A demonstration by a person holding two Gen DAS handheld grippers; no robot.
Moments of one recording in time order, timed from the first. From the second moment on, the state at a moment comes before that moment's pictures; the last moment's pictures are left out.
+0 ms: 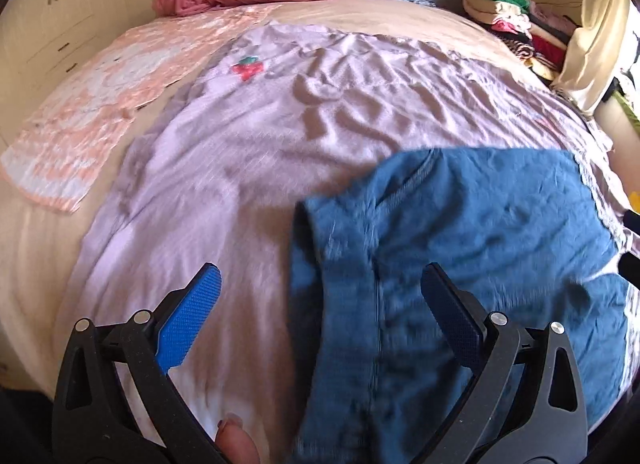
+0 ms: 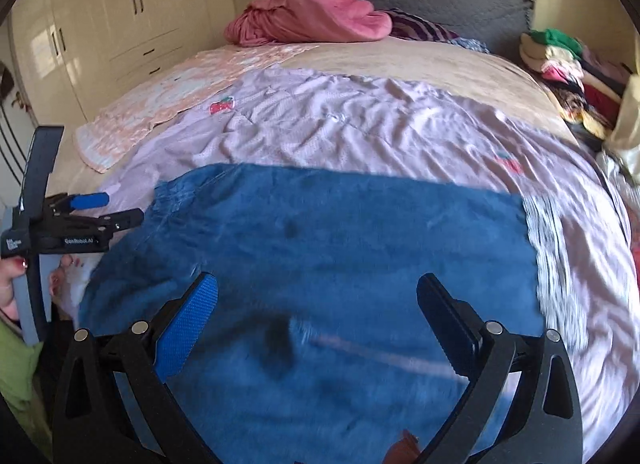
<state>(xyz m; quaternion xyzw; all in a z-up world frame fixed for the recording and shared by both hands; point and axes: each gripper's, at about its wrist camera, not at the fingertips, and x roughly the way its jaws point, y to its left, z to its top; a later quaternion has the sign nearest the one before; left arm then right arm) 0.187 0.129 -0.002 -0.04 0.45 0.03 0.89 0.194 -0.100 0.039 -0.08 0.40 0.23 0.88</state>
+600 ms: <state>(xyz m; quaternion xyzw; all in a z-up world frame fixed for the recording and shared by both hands) 0.235 0.143 -0.030 -0.06 0.43 -0.05 0.90 0.330 -0.045 0.006 -0.15 0.47 0.30 0.82</state>
